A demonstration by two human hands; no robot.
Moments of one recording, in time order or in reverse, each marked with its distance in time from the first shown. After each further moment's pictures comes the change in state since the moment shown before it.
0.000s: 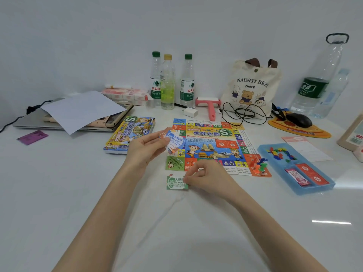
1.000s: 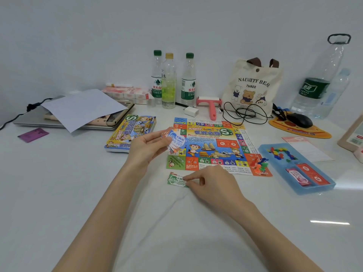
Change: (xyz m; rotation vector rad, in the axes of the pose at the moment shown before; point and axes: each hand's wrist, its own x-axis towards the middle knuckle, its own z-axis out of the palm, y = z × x) left_hand 0.001 -0.002 -0.001 0.010 -0.011 0.010; right_hand -0.011 0.009 0.008 -0.497 0.135 -0.170
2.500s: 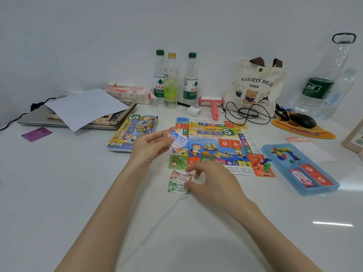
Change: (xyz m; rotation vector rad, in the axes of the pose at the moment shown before) left_hand 0.000 0.000 -0.001 0.009 -0.003 0.001; right_hand -0.003 -0.016 -0.008 0.056 -0.026 0.050
